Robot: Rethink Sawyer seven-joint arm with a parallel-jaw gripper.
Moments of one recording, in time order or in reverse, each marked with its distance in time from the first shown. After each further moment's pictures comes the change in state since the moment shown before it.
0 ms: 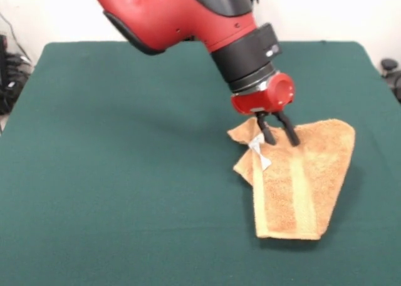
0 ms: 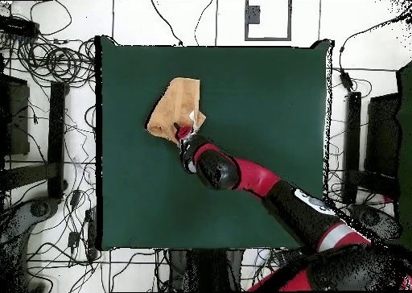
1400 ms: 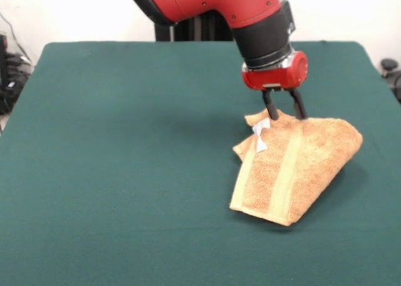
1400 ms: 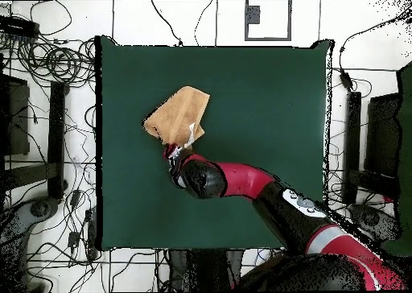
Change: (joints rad) arm 0.140 -0.143 -0.121 0.050 -0.018 0.129 0.000
